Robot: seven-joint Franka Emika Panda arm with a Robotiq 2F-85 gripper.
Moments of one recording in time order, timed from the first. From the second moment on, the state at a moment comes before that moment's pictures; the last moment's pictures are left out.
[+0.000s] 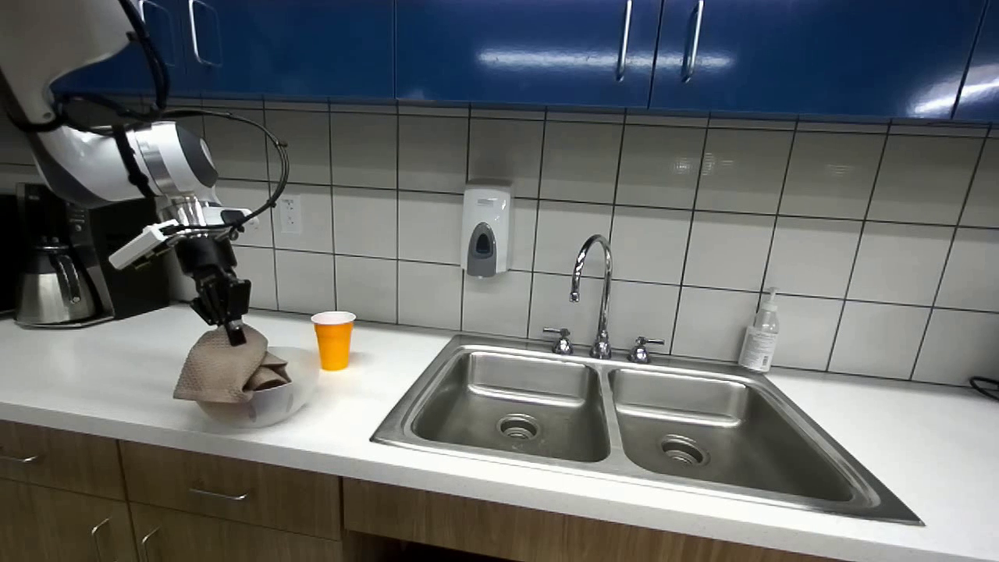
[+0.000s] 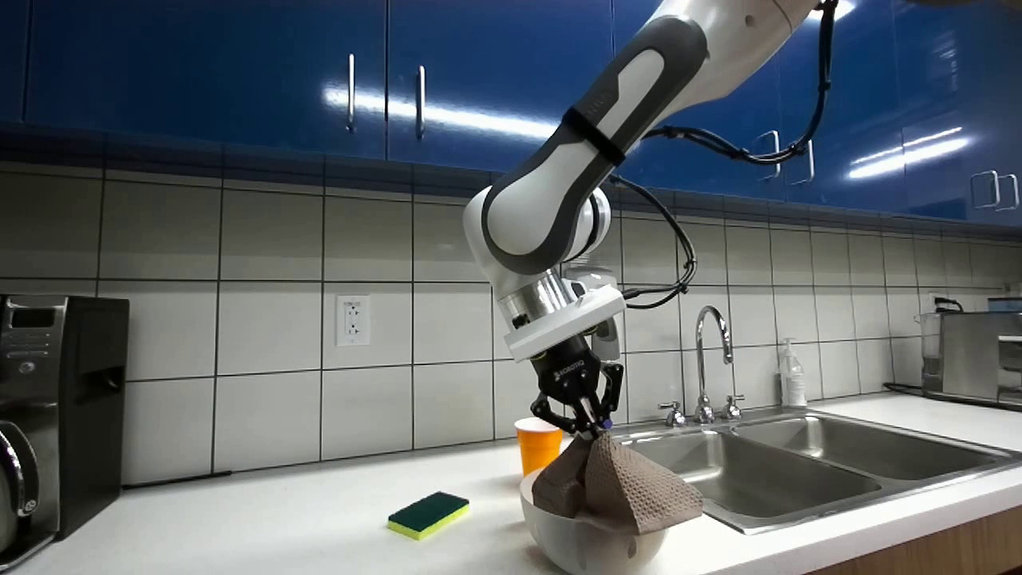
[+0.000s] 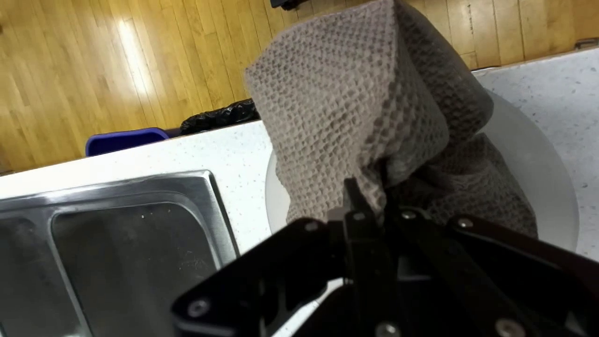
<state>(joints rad) 0.30 0.29 0.15 -1.98 -0.37 1.93 0.85</state>
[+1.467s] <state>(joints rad) 0.36 0.24 0.16 -1.92 -0.34 1.91 0.83</state>
